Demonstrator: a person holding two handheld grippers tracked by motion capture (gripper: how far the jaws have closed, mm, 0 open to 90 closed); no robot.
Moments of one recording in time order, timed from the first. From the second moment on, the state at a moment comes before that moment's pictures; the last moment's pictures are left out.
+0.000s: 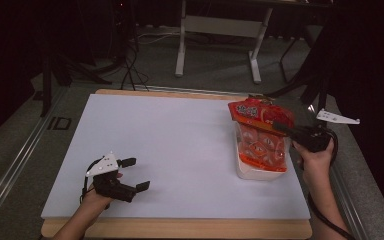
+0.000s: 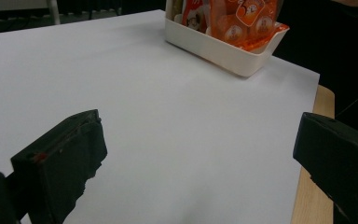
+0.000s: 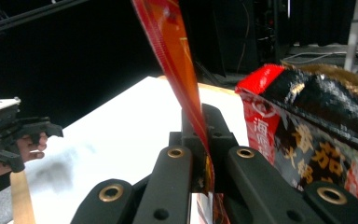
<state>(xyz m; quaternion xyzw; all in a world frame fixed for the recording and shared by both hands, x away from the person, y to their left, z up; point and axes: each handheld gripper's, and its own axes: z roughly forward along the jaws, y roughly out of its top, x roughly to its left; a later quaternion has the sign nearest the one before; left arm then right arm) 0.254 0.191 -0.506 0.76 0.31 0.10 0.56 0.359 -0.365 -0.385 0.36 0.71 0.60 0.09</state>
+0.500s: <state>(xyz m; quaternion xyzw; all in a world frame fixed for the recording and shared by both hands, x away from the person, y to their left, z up) 0.255 0.190 -0.509 0.76 0.31 0.10 0.56 0.352 -0.380 -0.414 0.38 0.70 0.59 0.10</state>
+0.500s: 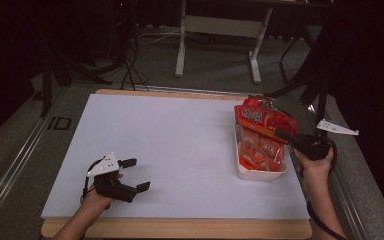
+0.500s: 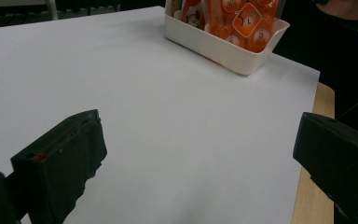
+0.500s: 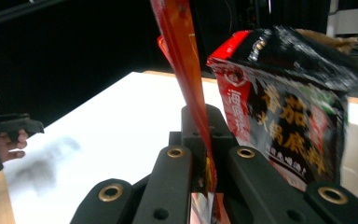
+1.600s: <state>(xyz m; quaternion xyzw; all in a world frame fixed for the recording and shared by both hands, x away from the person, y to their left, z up) 0.256 0.188 -0.511 0.76 0.31 0.09 0.57 0.344 -0.378 -0.391 0.39 0.70 0.58 0.14</state>
